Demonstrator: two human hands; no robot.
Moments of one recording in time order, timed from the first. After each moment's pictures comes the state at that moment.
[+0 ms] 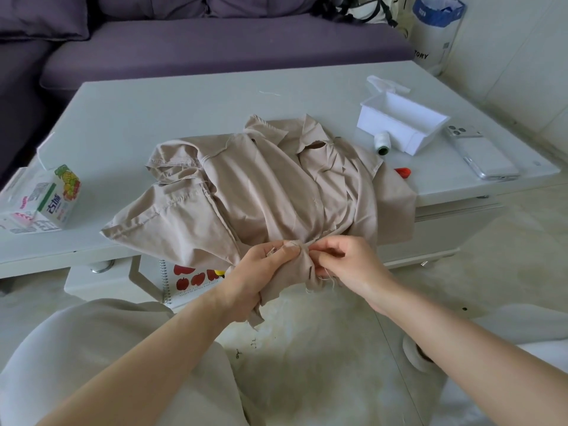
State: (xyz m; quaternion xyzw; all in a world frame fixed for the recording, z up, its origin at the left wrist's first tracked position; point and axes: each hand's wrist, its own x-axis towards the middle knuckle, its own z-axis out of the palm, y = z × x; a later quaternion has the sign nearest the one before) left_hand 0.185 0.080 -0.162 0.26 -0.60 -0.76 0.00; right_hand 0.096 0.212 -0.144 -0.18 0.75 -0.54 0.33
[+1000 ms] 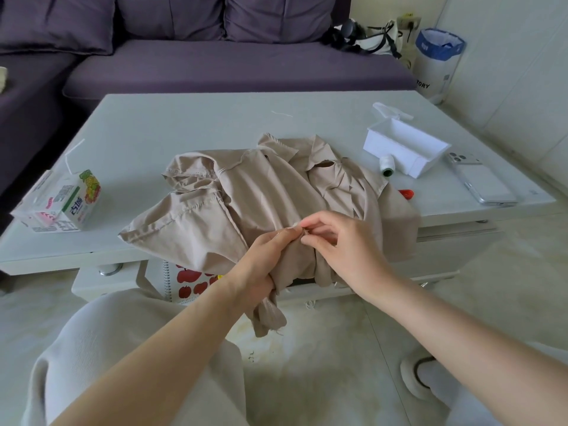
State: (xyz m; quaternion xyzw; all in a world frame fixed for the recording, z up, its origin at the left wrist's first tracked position) left_hand 0.171 0.074 -0.133 0.26 -0.52 -0.81 0.06; right_hand 0.089 0.187 -0.116 -0.41 0.78 -0.46 0.10
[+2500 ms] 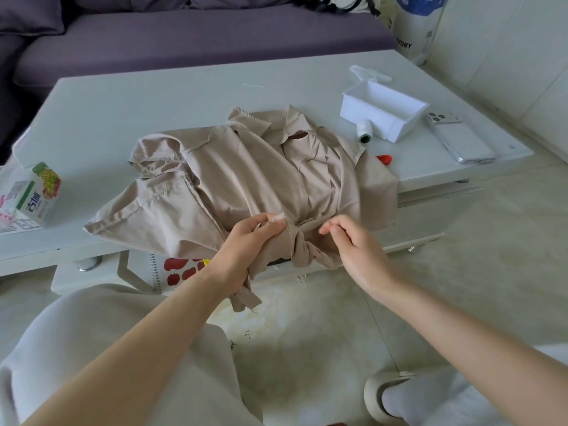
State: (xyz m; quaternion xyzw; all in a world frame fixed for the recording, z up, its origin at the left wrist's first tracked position) left_hand 0.176 0.081 -0.145 0.25 -0.63 -0.73 0.04; right_hand 0.090 0.240 -0.151 -0.25 0.83 -0.47 0.15
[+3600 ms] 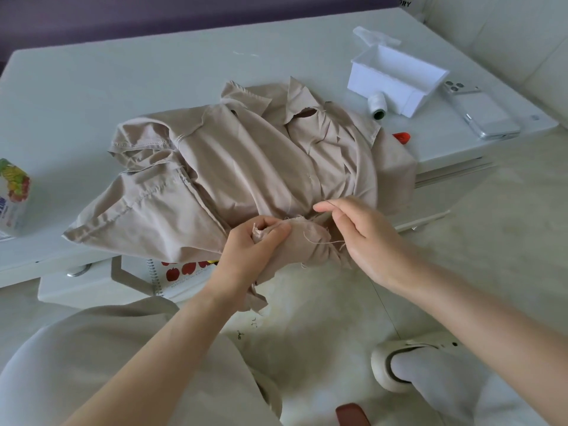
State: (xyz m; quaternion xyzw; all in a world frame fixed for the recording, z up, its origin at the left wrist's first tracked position) left_hand 0.183 0.068 -0.160 0.29 -0.68 -0.67 0.06; right_hand 0.087 0.216 -0.136 -0.33 0.85 -0.39 0.13
